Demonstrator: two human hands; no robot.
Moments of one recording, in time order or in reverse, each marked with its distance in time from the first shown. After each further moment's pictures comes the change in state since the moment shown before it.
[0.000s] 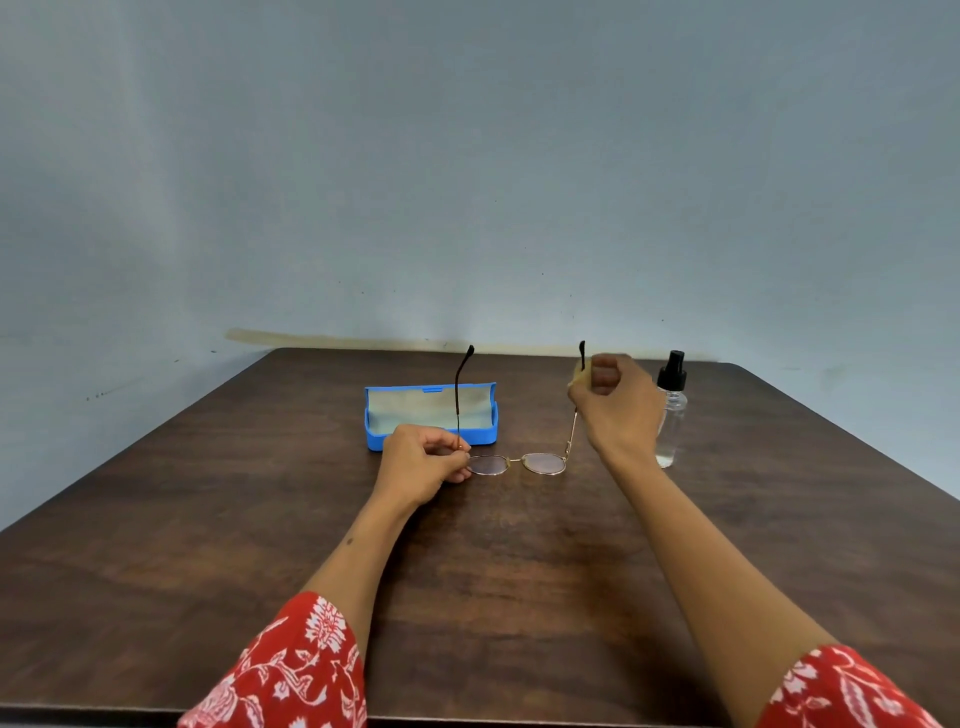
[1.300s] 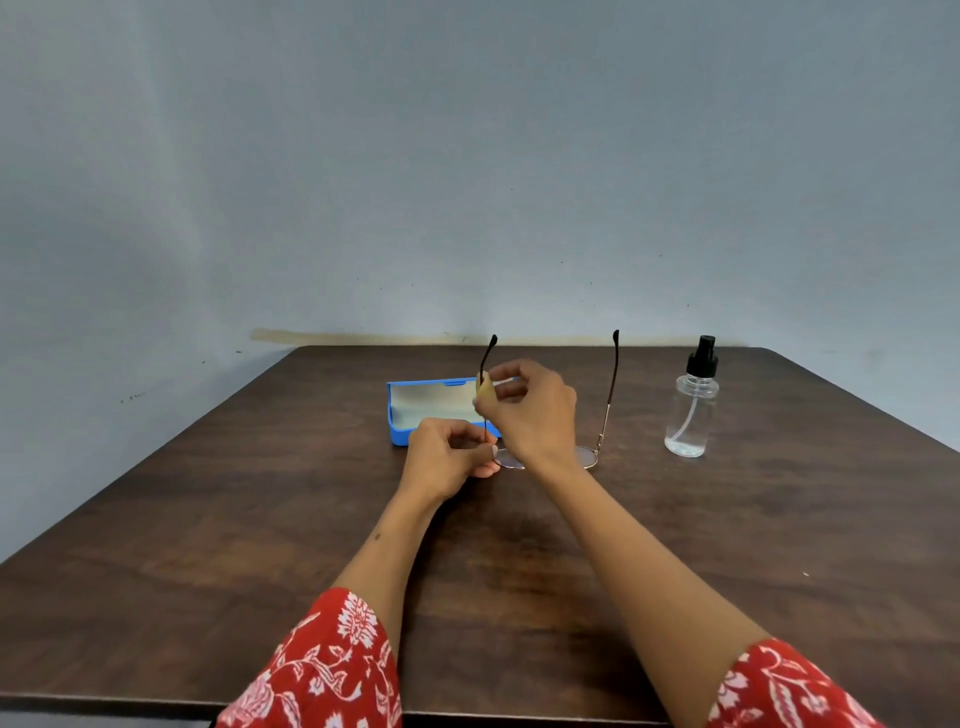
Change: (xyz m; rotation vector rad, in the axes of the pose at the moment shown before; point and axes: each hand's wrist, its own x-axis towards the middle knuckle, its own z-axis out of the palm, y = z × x) left_hand -0.001 -0.003 0.001 -0.109 -0.037 0.019; right_hand -0.054 -0.042 0.061 0.096 -0.299 -0.015
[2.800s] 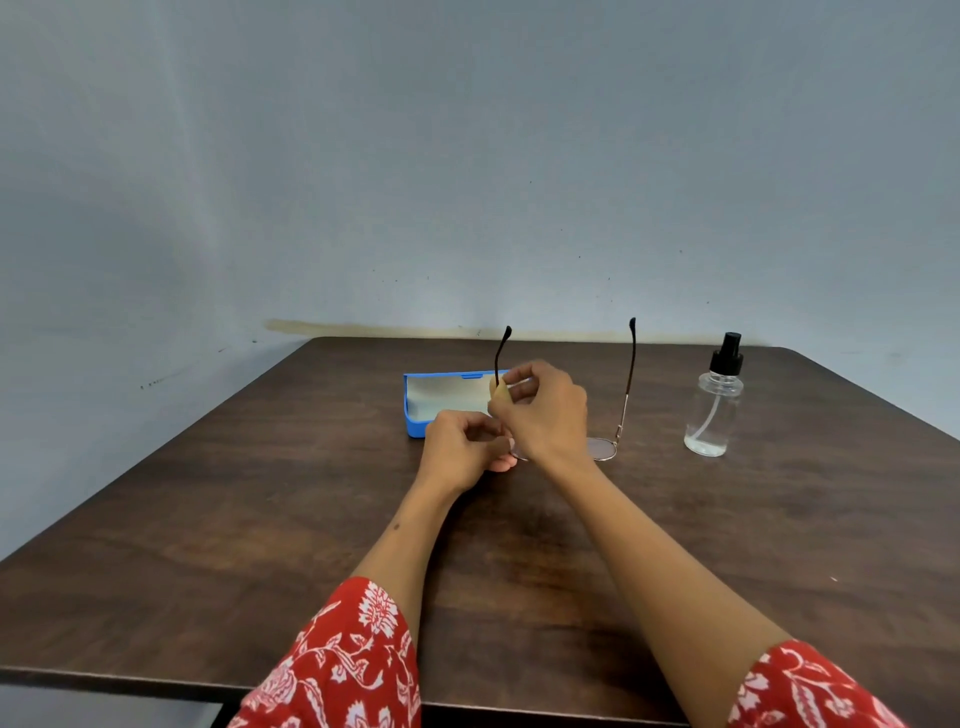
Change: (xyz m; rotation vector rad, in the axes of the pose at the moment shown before) left_hand -0.002 0.001 0.000 -0.029 -0.006 -0.008; right_hand 0.000 0.008 0.010 -0.085 -0.019 -0.010
